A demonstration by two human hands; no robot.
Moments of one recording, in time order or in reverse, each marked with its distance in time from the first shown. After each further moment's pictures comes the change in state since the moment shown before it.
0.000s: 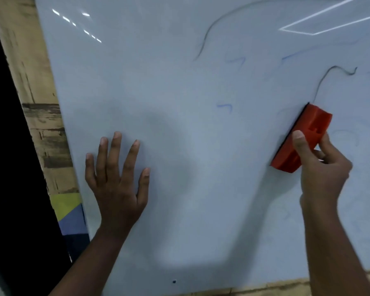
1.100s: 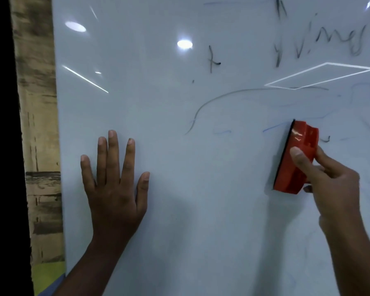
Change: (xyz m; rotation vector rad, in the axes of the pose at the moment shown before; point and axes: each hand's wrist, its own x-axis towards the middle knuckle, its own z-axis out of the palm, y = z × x) left_hand 0.114 0.013 0.009 0.092 0.094 0.037; right_hand 0.063 -0.067 0.012 0.030 -0.121 -0.020
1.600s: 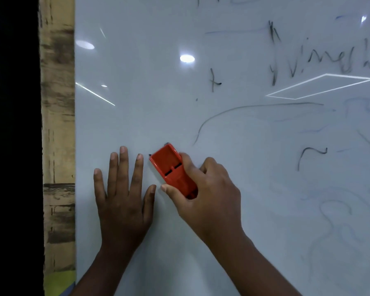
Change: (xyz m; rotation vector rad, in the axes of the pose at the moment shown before) left_hand 0.002 -0.006 0.001 0.002 -0.032 0.016; right_hand -0.093 -0.023 0.136 -0.690 -0.226 -0.784
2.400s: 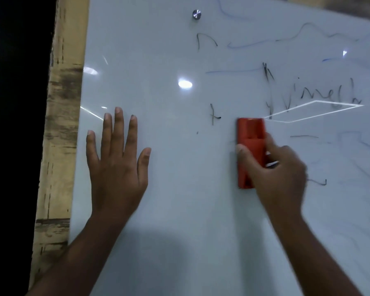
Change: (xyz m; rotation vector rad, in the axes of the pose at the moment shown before) left_hand 0.125 -0.011 -0.007 0.057 0.085 -0.021; right_hand 0.084 0.086 -0.050 0.178 0.326 0.383
